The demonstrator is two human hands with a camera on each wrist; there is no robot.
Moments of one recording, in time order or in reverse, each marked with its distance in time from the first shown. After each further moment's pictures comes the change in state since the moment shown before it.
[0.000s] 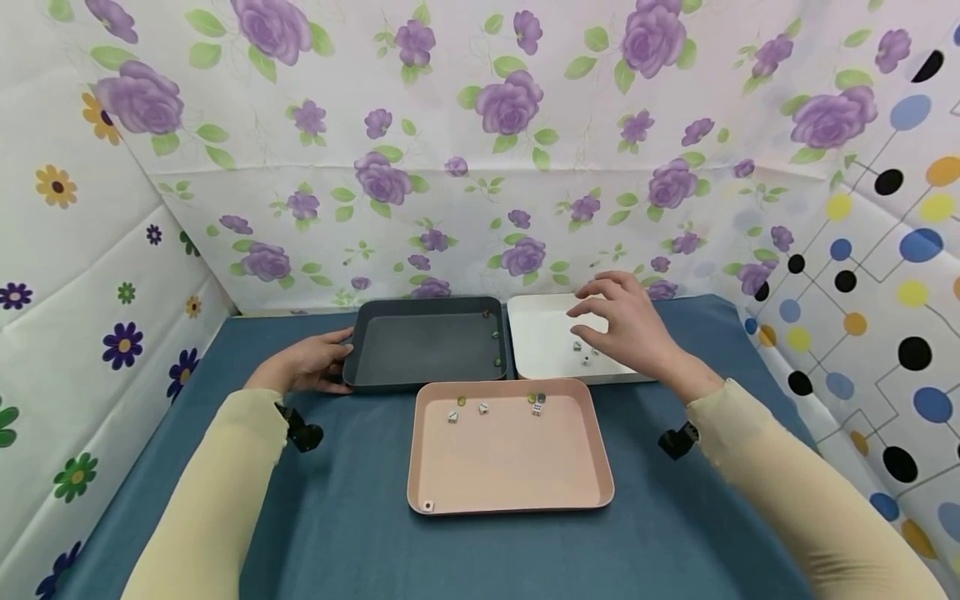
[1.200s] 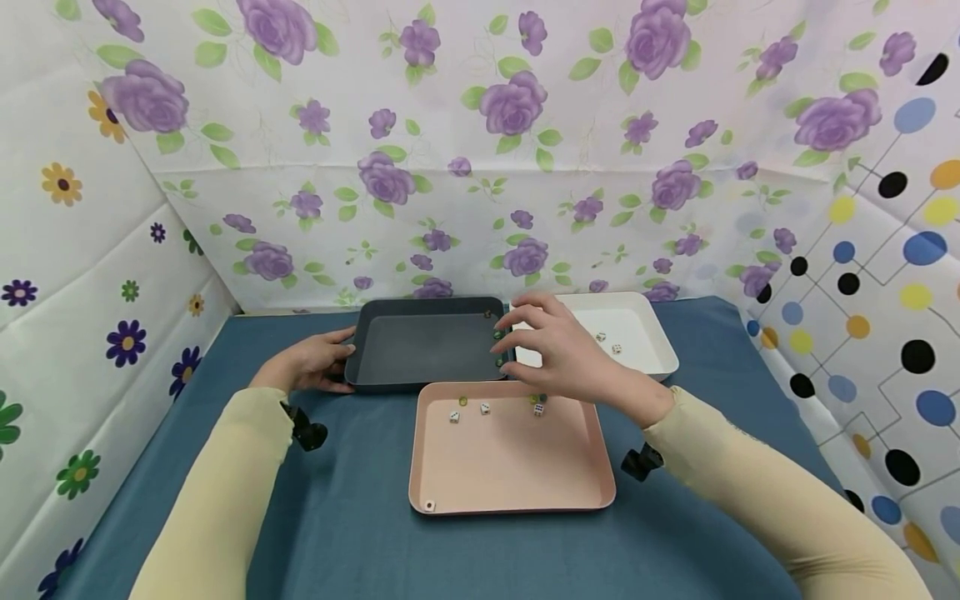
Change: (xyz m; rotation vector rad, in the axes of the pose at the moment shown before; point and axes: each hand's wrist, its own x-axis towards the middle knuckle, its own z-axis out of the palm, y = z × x) left_hand -0.001 0.002 0.003 0.013 0.043 -0.009; right_hand 0.033 -0.097 0.012 0.177 -0.064 -0.256
